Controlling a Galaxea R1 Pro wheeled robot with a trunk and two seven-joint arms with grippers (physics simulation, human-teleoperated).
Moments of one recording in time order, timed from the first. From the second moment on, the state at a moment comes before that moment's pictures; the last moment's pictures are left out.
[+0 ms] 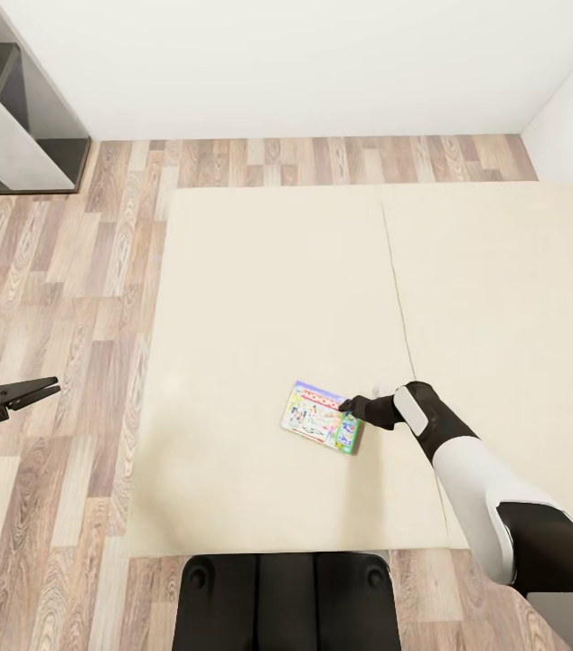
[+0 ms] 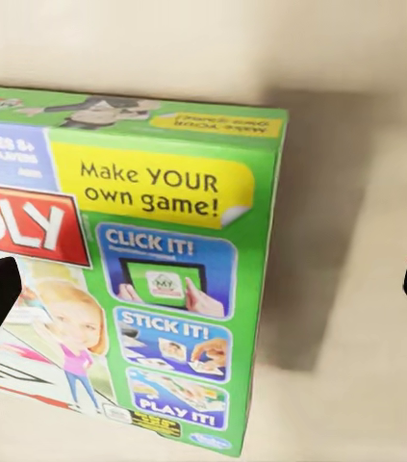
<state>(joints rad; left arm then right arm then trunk) -0.71 0.56 0.55 -1.08 0.02 0.96 -1.56 -1.08 0.00 -0.05 -0.44 -0.38 0.77 0.02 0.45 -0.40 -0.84</state>
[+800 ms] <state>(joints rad) -0.71 0.56 0.55 -1.08 0.02 0.96 -1.56 -1.08 0.00 -0.05 -0.44 -0.38 0.77 0.02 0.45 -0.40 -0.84</state>
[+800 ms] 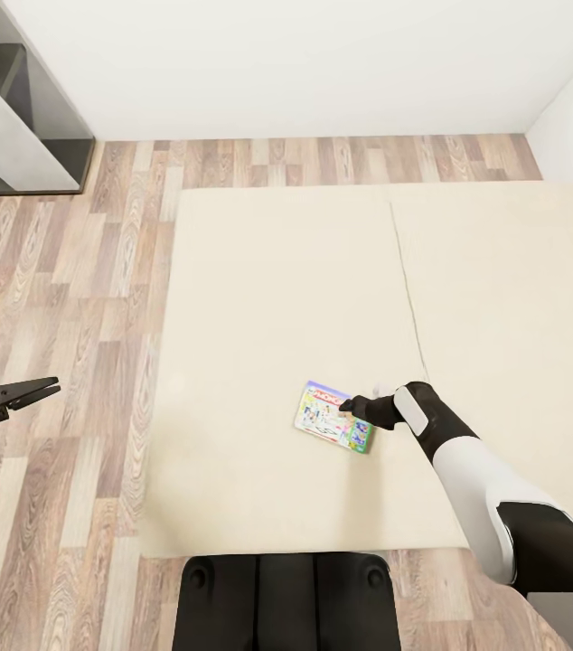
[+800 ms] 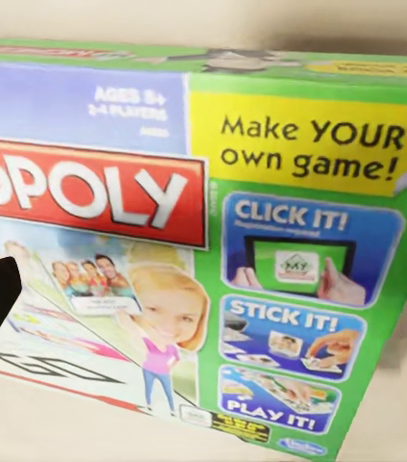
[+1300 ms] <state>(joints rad) -0.71 0.56 0.55 -1.08 0.02 0.96 -1.56 -1.08 0.00 -0.05 -0.44 -0.38 0.74 0.02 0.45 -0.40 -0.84</state>
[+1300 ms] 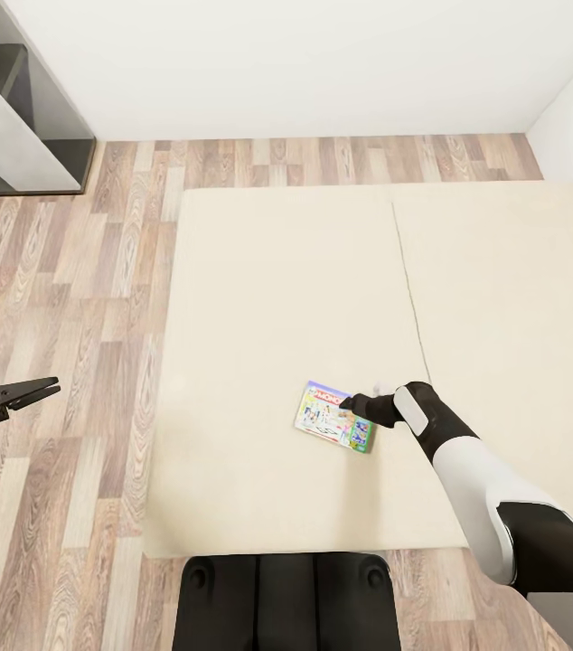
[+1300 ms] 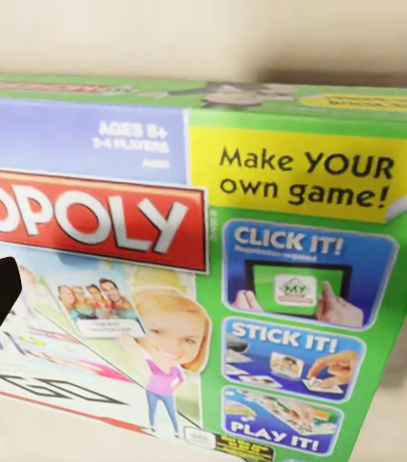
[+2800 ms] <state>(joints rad) -0.71 0.56 0.55 -1.08 0.02 0.96 -1.56 -1.08 0.00 -0.01 -0.44 -0.38 0.74 0.02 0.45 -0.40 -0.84</state>
